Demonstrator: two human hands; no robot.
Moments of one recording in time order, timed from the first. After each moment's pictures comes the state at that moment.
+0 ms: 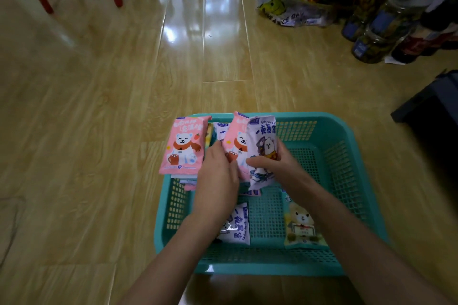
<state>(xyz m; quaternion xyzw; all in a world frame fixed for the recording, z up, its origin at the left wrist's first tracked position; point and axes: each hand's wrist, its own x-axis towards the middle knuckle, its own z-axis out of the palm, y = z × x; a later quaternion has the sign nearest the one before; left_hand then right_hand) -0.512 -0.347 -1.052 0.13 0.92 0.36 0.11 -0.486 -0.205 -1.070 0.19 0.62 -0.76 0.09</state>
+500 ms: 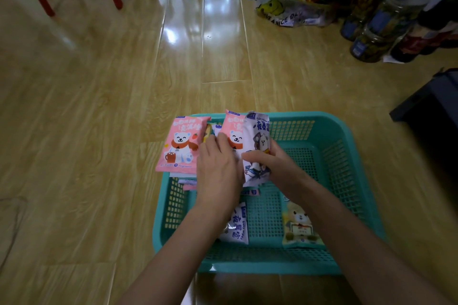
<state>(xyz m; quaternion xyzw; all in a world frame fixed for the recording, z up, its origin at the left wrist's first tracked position) -0.518 -0.334 -1.046 0.18 0.97 0.17 0.02 -0.493 -0.209 -1.067 0.17 0.59 -0.78 0.12</state>
